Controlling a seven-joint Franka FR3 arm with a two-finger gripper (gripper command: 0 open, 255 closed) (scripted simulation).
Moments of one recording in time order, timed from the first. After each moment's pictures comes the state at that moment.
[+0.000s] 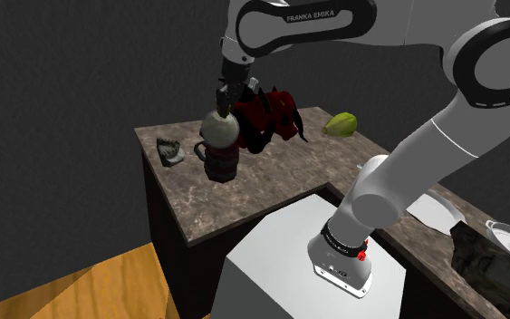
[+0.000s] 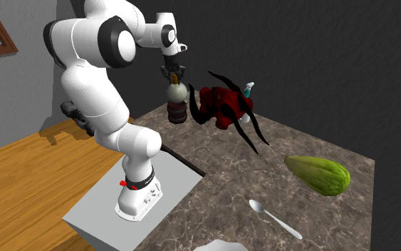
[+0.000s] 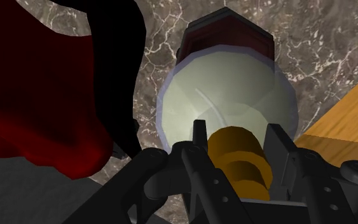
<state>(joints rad) 0.08 -0.27 0.06 -2.19 -0.01 1.98 -0.10</state>
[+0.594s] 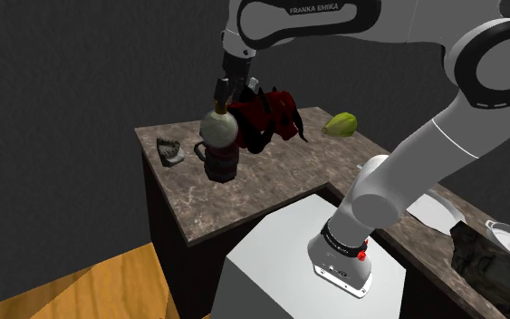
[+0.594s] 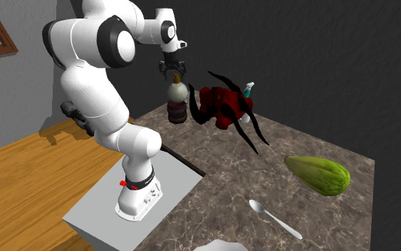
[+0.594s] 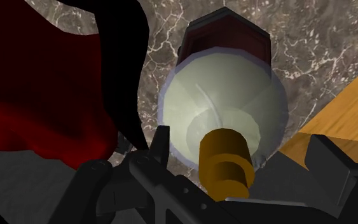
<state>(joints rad) 0.08 -0.28 0.06 -2.16 -0.01 1.94 -0.10</state>
